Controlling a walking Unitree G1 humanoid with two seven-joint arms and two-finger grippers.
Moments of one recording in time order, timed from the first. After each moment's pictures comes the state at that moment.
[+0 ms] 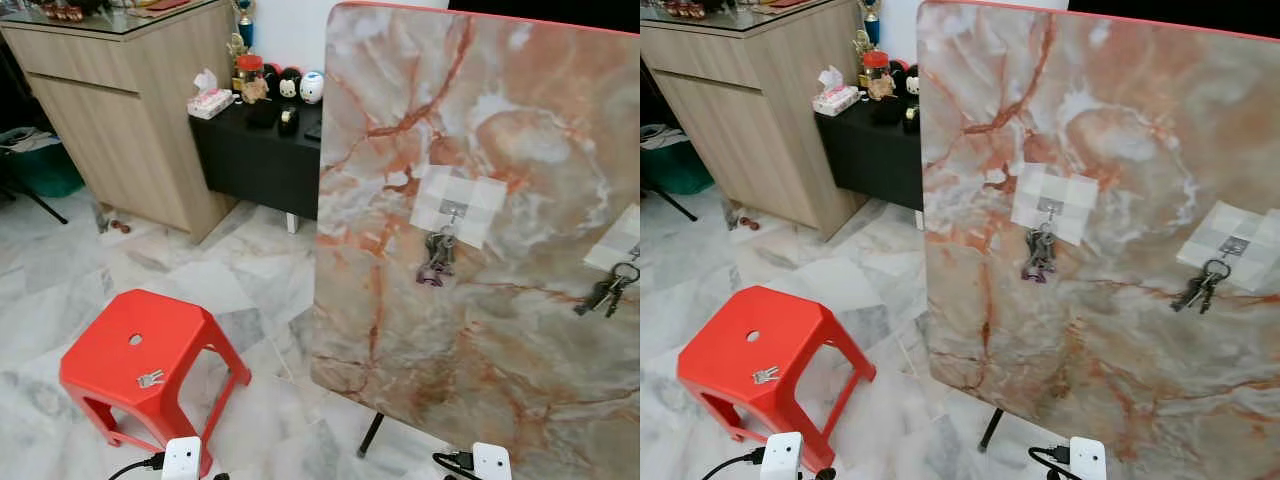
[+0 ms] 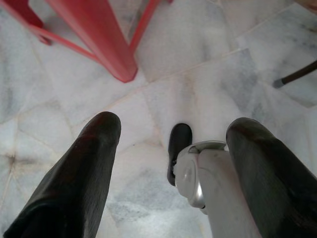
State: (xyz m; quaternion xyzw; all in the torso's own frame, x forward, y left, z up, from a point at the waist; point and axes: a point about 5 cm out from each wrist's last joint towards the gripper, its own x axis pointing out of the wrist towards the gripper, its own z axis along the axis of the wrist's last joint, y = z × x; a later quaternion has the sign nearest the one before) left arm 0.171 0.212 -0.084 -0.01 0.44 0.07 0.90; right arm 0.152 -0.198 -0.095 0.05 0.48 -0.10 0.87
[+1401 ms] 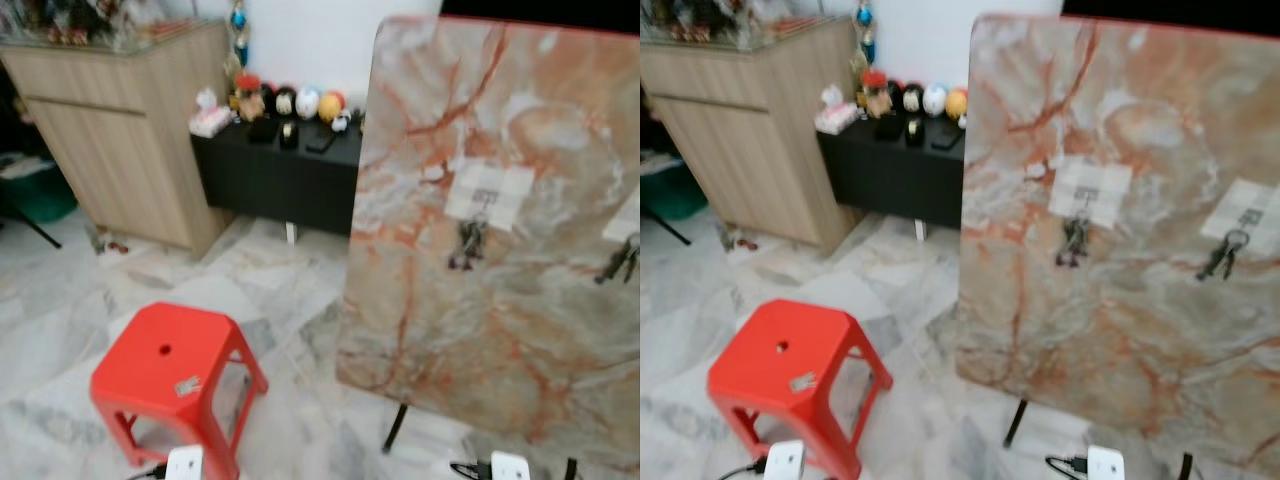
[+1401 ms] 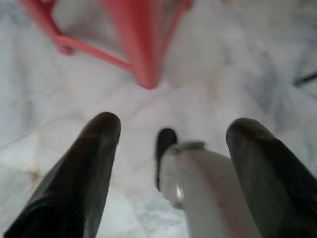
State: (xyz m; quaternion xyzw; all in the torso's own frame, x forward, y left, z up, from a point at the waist) left arm 0.168 0.214 -0.085 -0.02 0.44 0.08 0.89; right arm 0.141 -0.203 -0.099 0.05 0.49 -0.11 0.86
